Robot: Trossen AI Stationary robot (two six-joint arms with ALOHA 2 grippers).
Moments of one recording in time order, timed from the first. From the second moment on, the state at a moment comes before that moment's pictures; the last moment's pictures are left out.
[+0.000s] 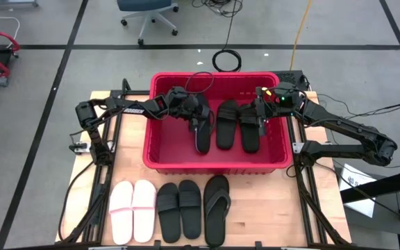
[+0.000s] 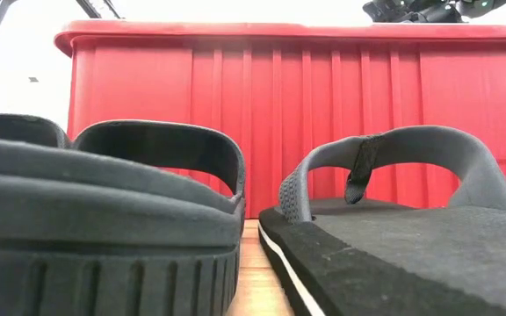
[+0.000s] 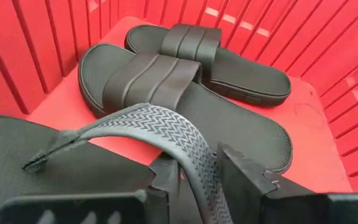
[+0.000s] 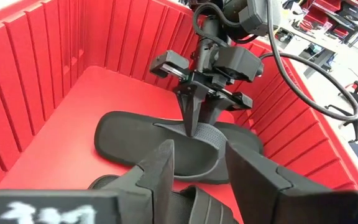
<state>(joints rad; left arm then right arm) 0.50 1.80 1.00 0.26 0.42 -0.08 -0.58 0.97 0.76 -0.21 -0.46 -0.59</state>
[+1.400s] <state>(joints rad) 0.48 1.78 1.00 0.12 0.34 -0.13 -0.58 0.97 0.76 -0.21 -0.46 -0.59</state>
